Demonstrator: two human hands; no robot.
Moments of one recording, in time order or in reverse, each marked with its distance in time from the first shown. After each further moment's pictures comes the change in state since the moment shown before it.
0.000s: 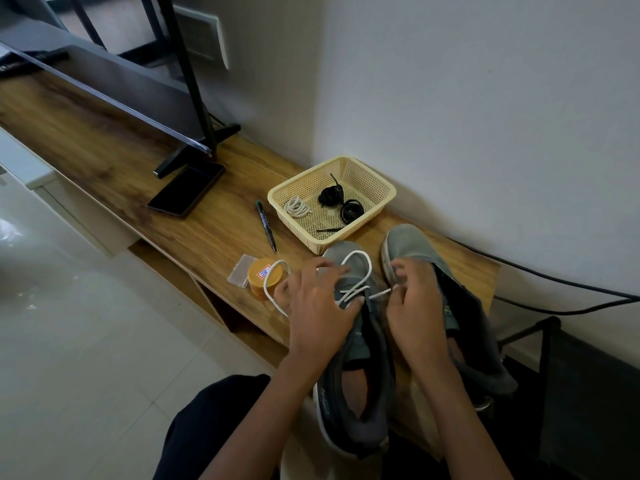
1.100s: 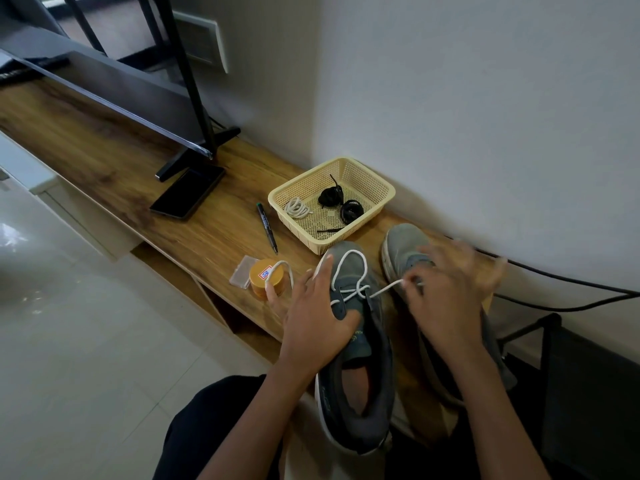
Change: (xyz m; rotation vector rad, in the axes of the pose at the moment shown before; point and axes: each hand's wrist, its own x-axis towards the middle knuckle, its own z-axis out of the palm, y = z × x) left_hand -0.009 0.006 -0.019 -0.064 -0.169 -0.055; right_hand 0.014 0.016 -0.028 -0.516 0.071 -0.162
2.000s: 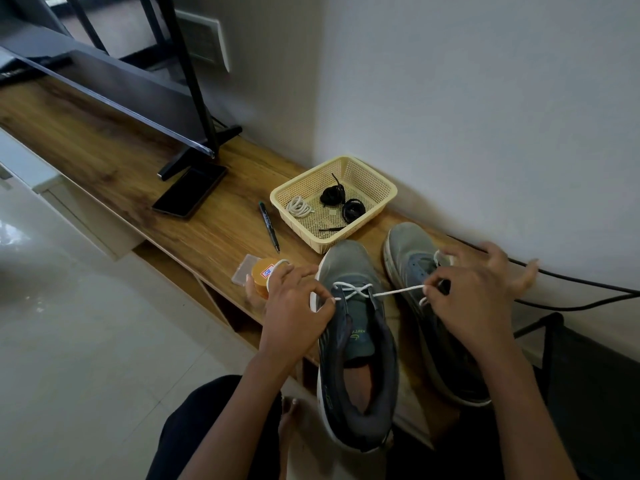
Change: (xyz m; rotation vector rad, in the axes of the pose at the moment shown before) left_hand 0.013 -0.049 0.005 0.017 0.118 0.103; right_hand 0.002 0.021 -0.019 -0.100 -0.144 0.046
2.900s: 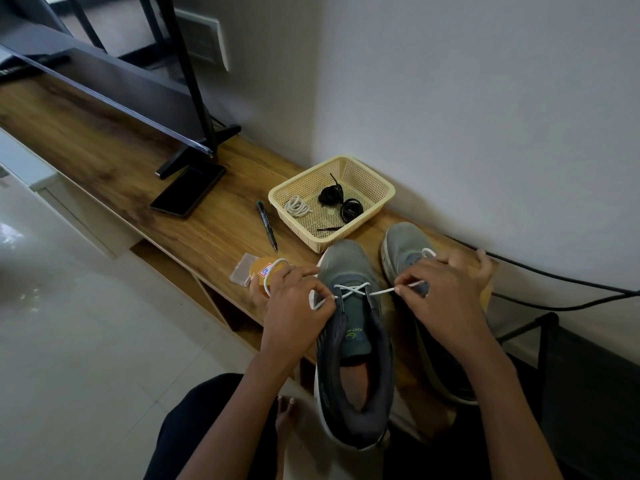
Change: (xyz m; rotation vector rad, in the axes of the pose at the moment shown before) left_hand -0.002 0.011 -0.003 0.055 0.013 -0.073; right_hand -0.004 -0.019 -0.001 0.303 0.094 -0.195
